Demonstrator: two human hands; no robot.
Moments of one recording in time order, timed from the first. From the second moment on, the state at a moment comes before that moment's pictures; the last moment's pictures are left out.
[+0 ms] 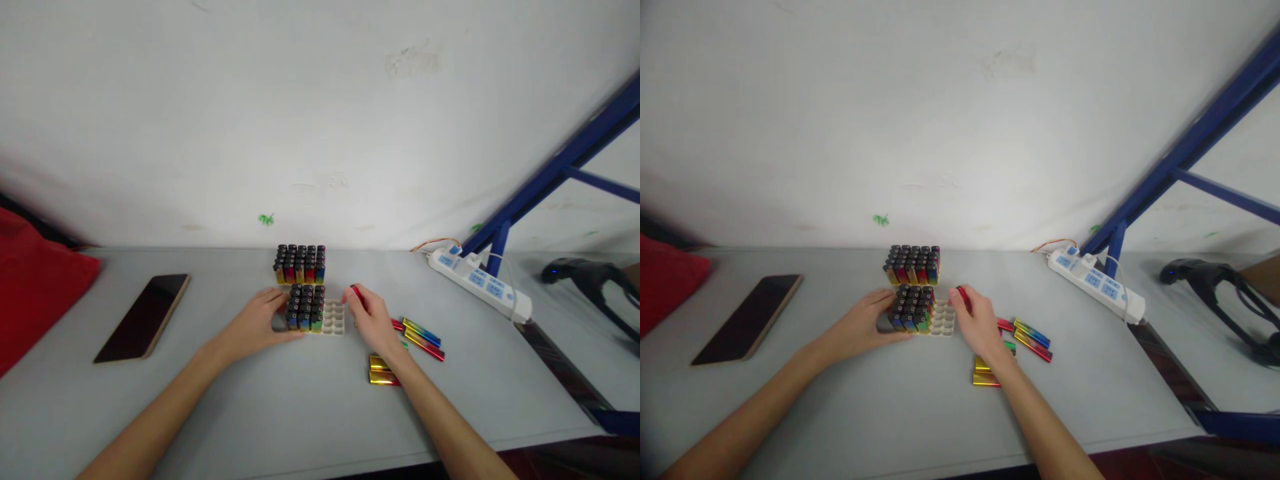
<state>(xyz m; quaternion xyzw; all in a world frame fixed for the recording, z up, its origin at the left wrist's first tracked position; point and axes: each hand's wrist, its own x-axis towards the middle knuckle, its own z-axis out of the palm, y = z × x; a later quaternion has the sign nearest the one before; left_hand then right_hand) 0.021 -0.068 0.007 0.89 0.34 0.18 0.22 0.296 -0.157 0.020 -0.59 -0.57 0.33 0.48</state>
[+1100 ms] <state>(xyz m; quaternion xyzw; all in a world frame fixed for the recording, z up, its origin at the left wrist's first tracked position) 0.021 -0.067 0.005 0.90 0.35 0.17 0.20 0.306 -0.146 0.004 -0.58 -0.73 0.12 0.34</state>
